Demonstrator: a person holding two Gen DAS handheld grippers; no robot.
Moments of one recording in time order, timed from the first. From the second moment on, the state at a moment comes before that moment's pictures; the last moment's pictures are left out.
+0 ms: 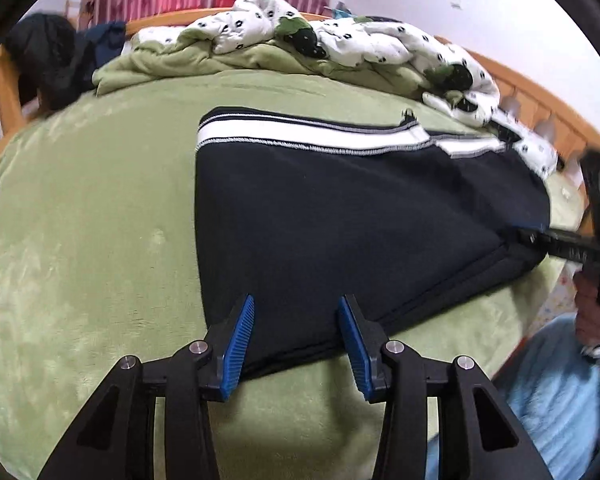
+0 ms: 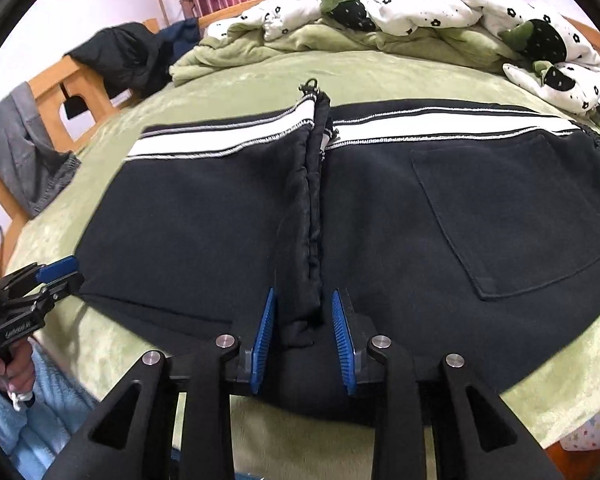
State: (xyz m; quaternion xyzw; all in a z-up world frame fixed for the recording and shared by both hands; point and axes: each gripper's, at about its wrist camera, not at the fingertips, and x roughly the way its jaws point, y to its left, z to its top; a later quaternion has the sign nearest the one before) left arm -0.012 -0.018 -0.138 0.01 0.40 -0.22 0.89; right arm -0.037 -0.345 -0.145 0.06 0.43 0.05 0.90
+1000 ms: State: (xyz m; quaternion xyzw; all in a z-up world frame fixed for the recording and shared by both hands) left arm 0.127 -0.018 -0.167 -0.09 0.49 -0.20 0.84; right arm 0.017 -0.654 -0.162 0.34 0.35 -0.15 0.86
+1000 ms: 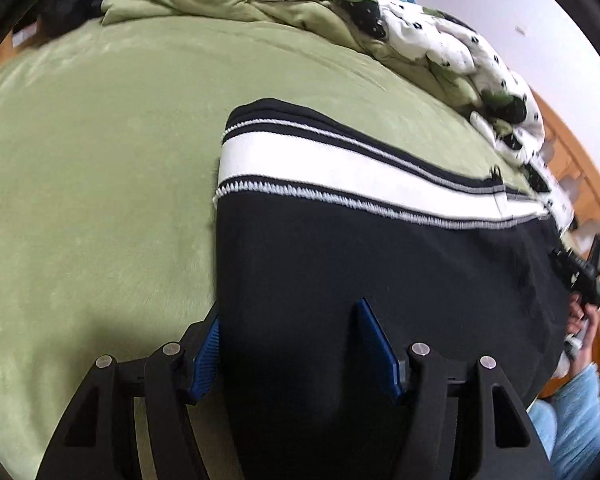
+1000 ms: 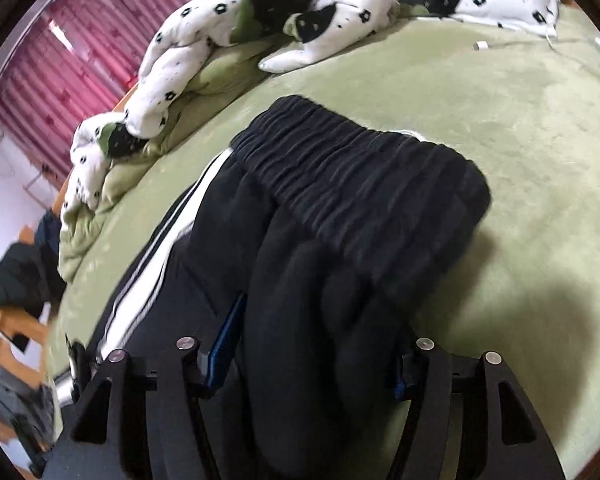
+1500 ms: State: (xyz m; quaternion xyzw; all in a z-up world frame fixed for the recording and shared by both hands) left arm 0.118 -0.005 -0.093 -0.13 0.41 -0.23 0.87; right arm 0.009 -0.532 0.004 0.15 0.23 -0.16 0.95
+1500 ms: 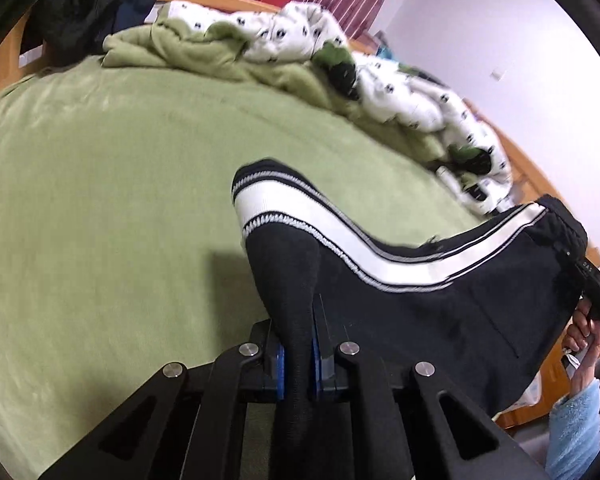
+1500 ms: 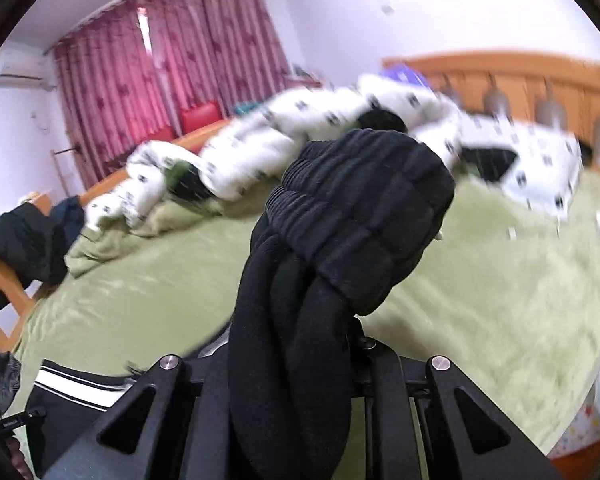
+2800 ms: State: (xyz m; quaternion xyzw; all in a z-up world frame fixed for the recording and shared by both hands) left arm 0.096 0.150 -0.129 -0.02 0.43 -0.09 0.90; right arm 0.058 -0.392 -0.094 0.07 0.41 -0.11 0.90
